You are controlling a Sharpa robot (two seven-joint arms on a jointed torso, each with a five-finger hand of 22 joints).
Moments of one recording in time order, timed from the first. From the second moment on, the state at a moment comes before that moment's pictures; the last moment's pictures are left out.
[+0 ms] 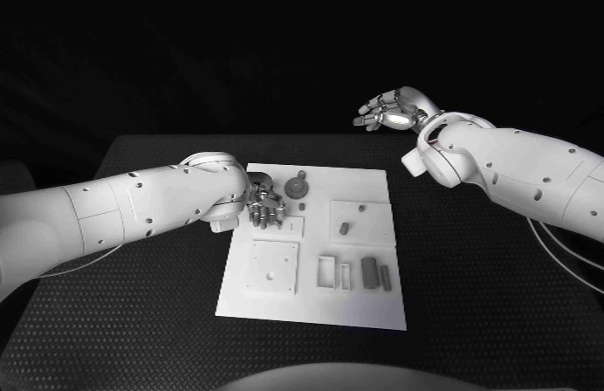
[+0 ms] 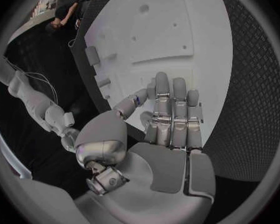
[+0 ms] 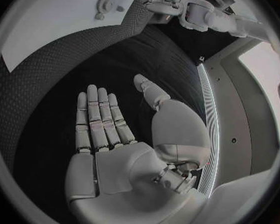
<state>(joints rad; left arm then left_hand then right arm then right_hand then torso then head) 1.32 -0.58 -0.23 1.25 -1.00 0.12 -0.47 0.71 0.07 0.73 -0.29 0.43 1.08 0.11 0.36 0.73 1.43 -0.02 0.31 0.52 1.03 -0.01 0.83 0.59 0.02 0.69 -0.07 0.65 1.31 1.28 -0.60 -0.03 1.09 -0.74 -0.33 0.12 0.97 -0.13 0.51 -0.29 0.21 0.77 0.20 0.27 0.43 0.82 0.16 0.60 0.14 0.85 0.14 0.51 0.48 0.20 0.55 0.20 0.48 1.13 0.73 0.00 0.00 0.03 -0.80</state>
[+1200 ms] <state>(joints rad) 1.32 -0.58 -0.23 1.27 -1.01 0.13 -0.48 0.71 0.07 0.74 -0.29 0.44 1.08 0.11 0.36 0.73 1.43 -0.02 0.31 0.52 1.03 -0.01 0.83 0.59 0.02 0.69 -0.07 0.65 1.31 1.28 -0.60 -0.03 1.08 -0.74 -0.32 0.12 0.97 -0.14 0.51 -0.29 0.21 0.77 0.20 0.27 0.43 0.82 0.16 0.59 0.12 0.85 0.14 0.50 0.48 0.20 0.54 0.20 0.47 1.13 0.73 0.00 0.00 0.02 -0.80</state>
